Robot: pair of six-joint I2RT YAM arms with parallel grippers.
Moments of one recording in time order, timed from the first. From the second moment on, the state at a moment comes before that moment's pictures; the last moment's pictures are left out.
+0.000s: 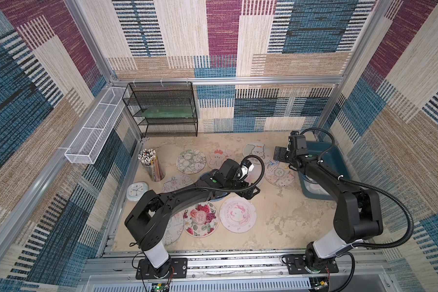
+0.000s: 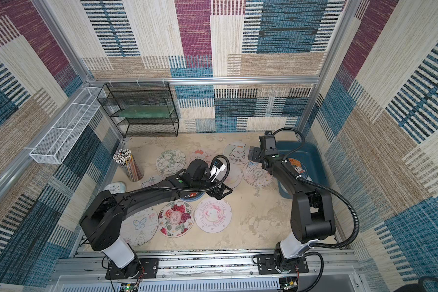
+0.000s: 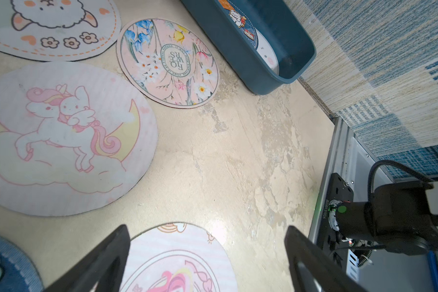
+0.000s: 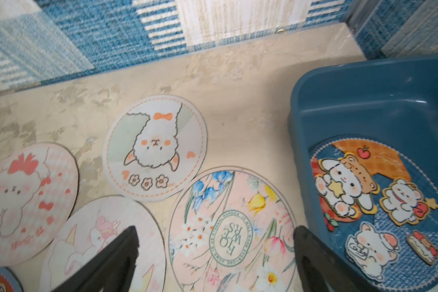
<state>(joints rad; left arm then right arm) -0.80 1.68 1.13 -0.12 0.37 -0.27 0.17 1.60 1.18 -0.33 0.16 0.26</state>
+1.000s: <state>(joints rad) -0.76 1.80 1.17 -0.10 0.34 -0.39 0.26 1.91 1.29 -0.45 0.18 0.37</state>
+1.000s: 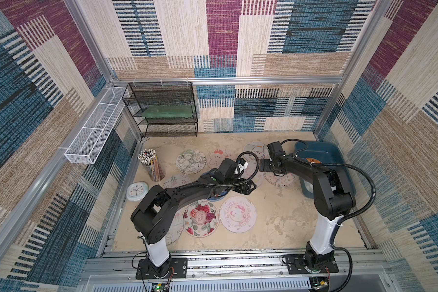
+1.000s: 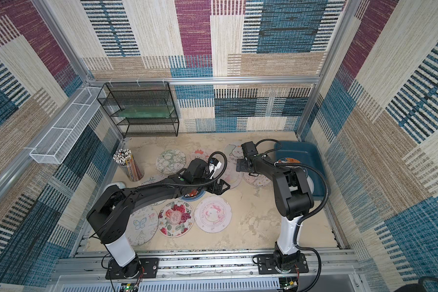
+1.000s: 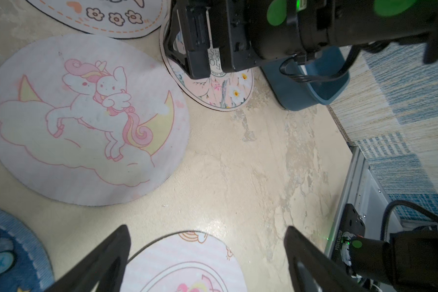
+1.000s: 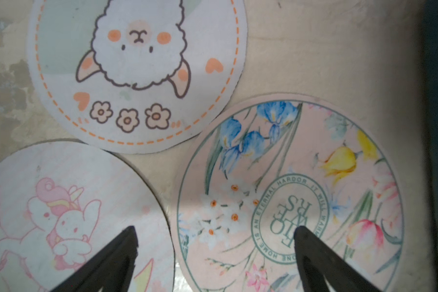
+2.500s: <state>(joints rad) -0.73 1.91 1.28 -0.14 0.33 -0.39 0.21 2.01 1.30 -0.39 0.19 0.40</state>
